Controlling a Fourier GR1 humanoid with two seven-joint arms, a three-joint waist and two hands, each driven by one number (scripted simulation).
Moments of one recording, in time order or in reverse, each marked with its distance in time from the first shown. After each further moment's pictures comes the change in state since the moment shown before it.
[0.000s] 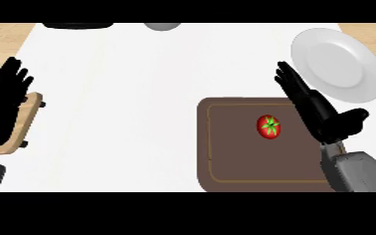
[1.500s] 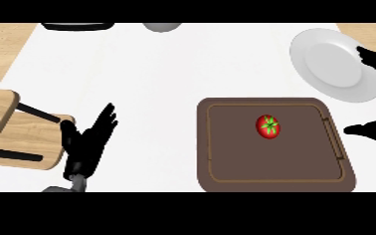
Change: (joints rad) left arm 0.122 -0.311 -0.266 0.091 -0.097 -0.049 0.001; right arm -0.003 -0.387 -0.204 0.085 0.262 0.105 -0.140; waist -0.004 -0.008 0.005
